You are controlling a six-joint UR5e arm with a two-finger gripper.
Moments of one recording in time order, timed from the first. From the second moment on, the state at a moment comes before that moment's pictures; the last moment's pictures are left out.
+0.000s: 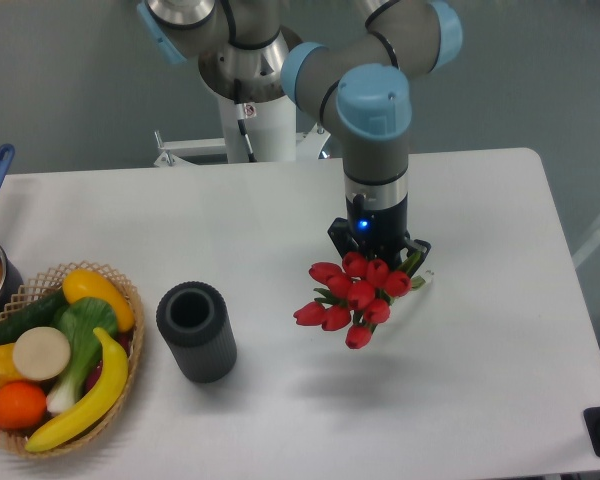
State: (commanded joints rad) arm 2.52 -1.83 -1.78 -0.87 1.59 1.04
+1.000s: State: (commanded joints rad) arm 2.49 -1.95 -1.71 -0.86 1.50 1.04
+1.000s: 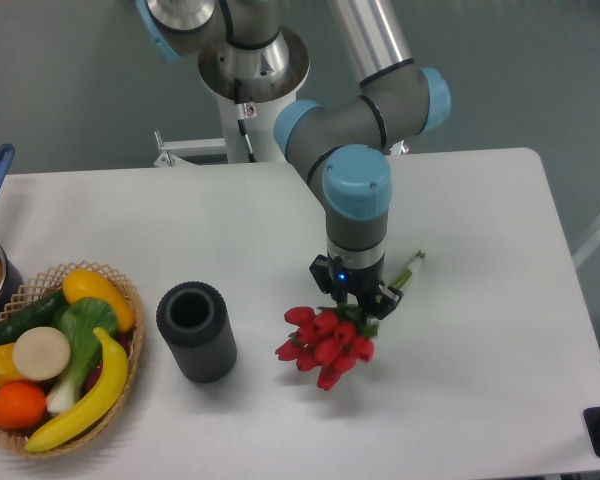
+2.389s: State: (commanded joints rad) arm 2.73 -1.56 -1.71 -1.16 1.46 1.51
